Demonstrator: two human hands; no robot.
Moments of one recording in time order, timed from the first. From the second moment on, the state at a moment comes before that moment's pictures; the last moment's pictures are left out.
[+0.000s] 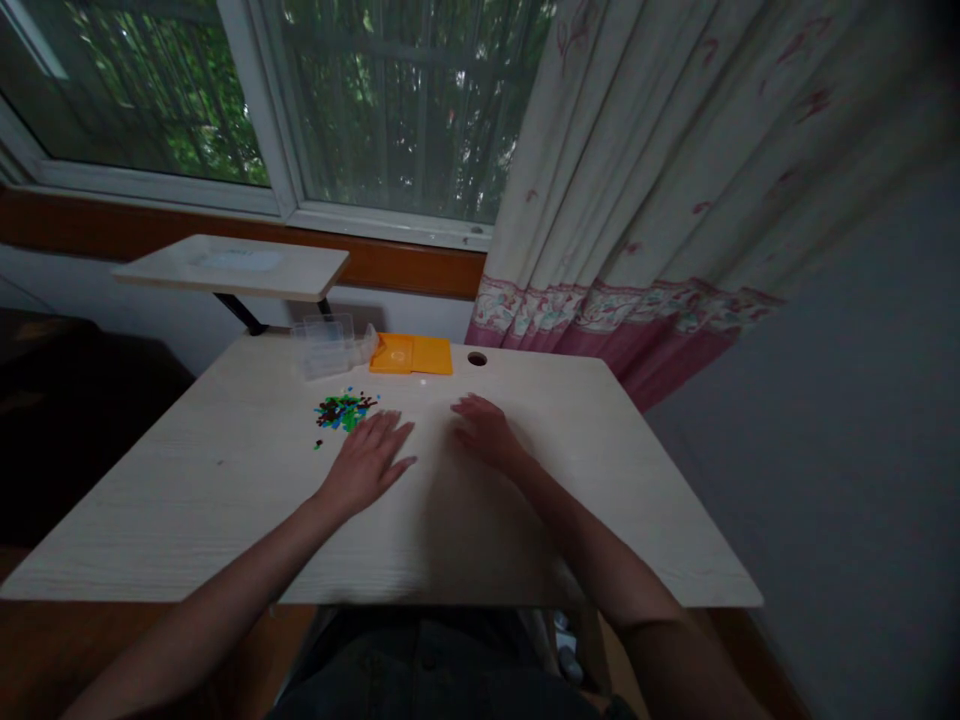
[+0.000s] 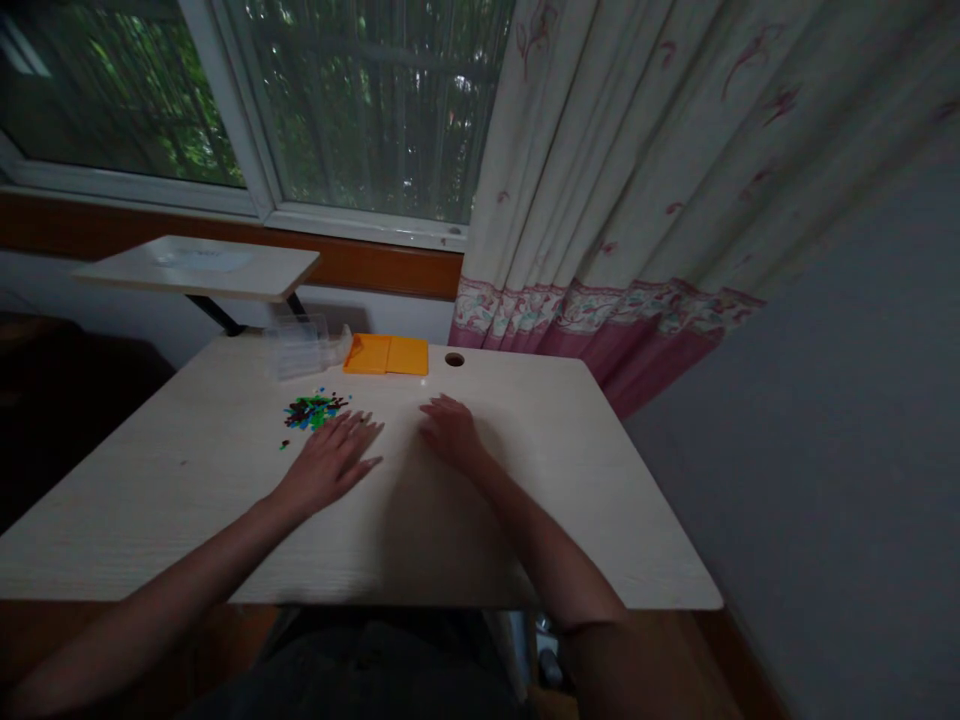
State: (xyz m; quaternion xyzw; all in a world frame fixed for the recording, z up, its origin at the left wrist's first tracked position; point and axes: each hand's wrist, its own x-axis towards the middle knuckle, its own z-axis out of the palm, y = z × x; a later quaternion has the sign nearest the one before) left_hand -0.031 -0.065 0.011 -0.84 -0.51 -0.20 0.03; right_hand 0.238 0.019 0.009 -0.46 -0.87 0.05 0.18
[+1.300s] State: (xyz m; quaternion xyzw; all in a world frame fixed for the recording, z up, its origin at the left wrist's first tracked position) left_hand -0.113 0.033 -0.012 -0.83 -0.50 -0.22 -0.10; right_hand 0.295 0.094 0.007 -0.49 -0.85 0.02 0.19
